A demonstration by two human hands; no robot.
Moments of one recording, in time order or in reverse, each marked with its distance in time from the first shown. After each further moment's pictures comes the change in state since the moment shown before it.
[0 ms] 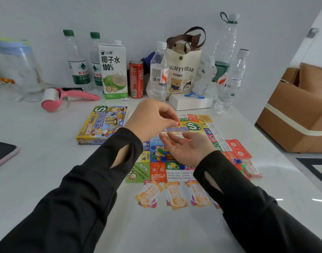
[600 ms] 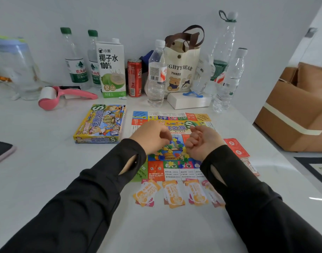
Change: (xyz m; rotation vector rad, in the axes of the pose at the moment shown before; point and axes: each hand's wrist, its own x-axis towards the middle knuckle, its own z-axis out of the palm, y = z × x) left_hand -0.004 -0.035 0.028 0.308 -0.265 -0.119; right_hand 0.009 -0.028 -0.018 -0.204 0.249 -0.239
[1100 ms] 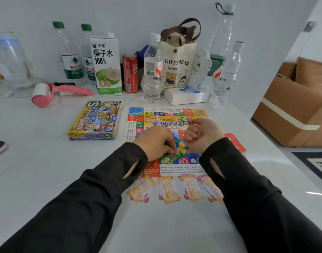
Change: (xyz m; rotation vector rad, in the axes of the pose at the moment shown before) left_hand 0.001 0.004 0.023 0.166 -0.081 0.185; right_hand -0.004 -0.010 -0.002 -0.026 -0.051 0.021
